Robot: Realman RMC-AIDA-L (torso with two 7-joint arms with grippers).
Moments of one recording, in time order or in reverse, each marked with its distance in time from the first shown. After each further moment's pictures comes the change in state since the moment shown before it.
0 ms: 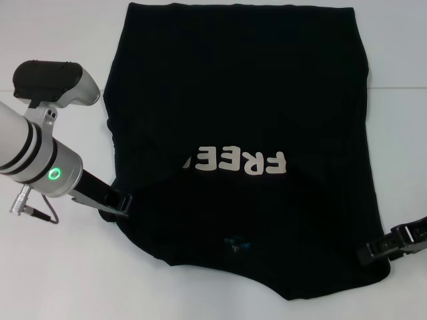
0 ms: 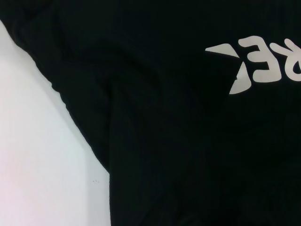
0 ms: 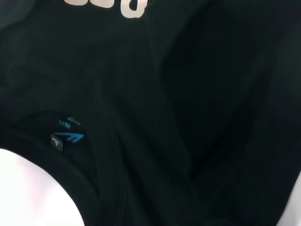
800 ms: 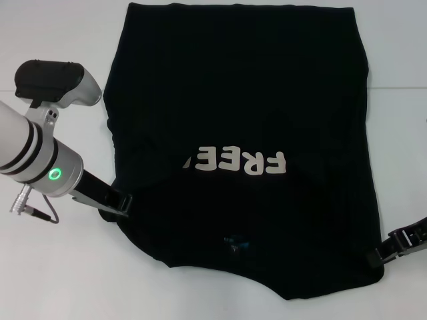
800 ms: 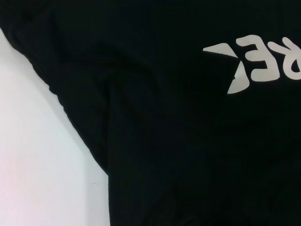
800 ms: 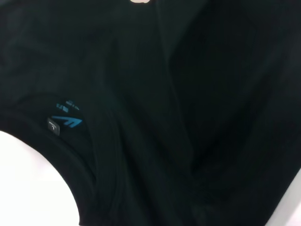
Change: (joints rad) left arm 0.000 0.000 0.004 -0.001 0.000 -0.004 0.012; right arm 0.013 0.001 -0.057 -0.001 -0.008 0.002 -0.013
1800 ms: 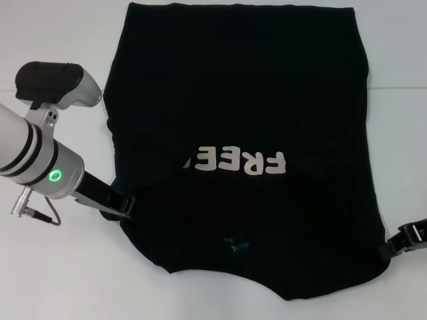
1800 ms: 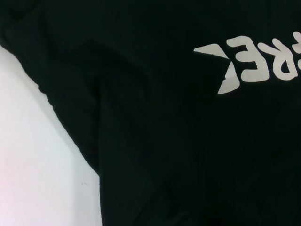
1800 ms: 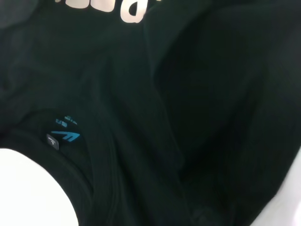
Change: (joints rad) left arm 0.006 0.000 -0.006 0.000 -0.024 0.007 0.013; right arm -0.024 -0.018 0.056 -0.002 0.023 -0.006 -0.014
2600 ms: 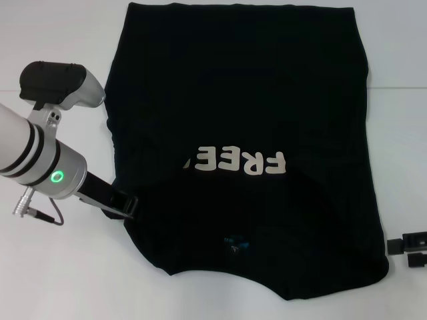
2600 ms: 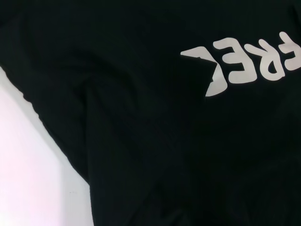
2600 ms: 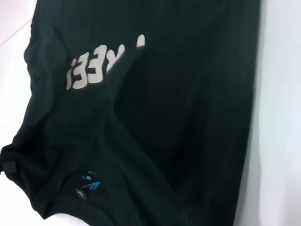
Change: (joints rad) left arm 0.002 0.000 0.000 -0.006 -0.022 -0.006 0.038; right arm -0.158 -0.064 0.240 0.133 0.171 0.000 -0.032
